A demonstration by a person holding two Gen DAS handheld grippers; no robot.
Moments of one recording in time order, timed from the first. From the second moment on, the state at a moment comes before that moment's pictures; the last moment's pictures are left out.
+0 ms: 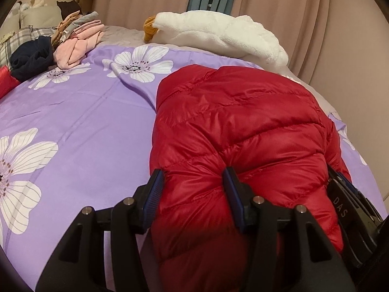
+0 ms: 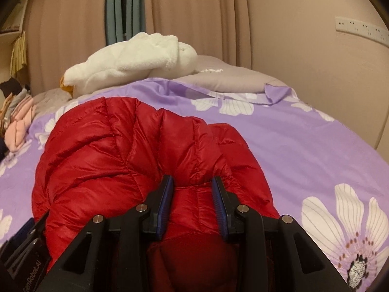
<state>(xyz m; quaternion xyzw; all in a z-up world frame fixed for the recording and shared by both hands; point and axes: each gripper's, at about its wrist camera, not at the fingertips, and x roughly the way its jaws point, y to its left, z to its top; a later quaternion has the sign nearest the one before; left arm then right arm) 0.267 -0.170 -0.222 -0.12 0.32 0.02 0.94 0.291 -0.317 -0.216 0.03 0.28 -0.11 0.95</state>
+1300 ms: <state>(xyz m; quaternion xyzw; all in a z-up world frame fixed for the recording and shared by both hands) 0.193 -0.146 -0.214 -0.13 0.35 -0.09 0.92 0.238 -0.345 -0.181 0.14 0.31 -0.11 0.93</state>
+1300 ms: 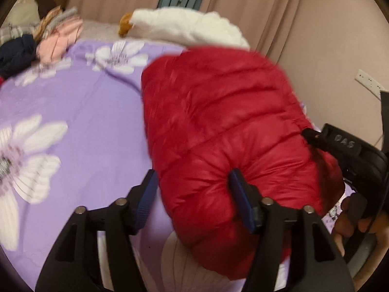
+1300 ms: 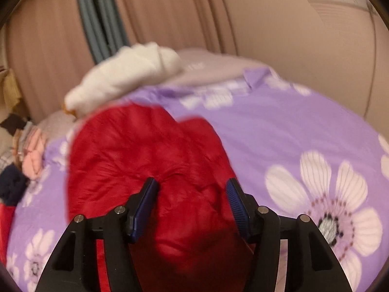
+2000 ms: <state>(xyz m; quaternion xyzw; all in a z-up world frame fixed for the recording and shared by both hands) 0.195 -0.155 -0.220 -0.14 0.35 -0.04 0.93 0.253 -0.341 -0.208 0.13 0.31 -0.14 0.93</state>
